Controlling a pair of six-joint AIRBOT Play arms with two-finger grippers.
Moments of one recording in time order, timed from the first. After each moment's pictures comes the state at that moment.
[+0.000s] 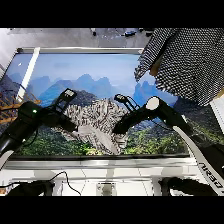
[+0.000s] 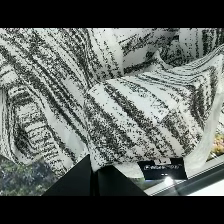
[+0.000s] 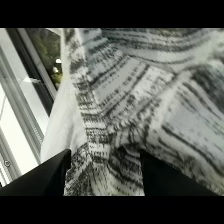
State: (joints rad) left arm -0.46 -1.05 1.01 -1.50 1.24 1.74; right arm 0.35 -1.37 1.08 -0.82 1.20 0.74
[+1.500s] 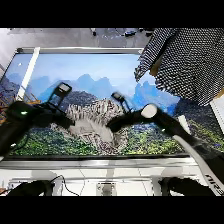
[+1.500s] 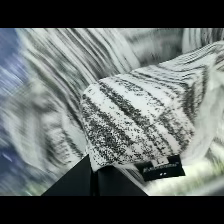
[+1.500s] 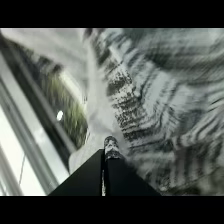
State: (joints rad) left arm -0.46 -0.95 1.06 -1.42 1.20 1.74; right arm 0.45 -1.28 1.04 -0.71 0.95 0.83
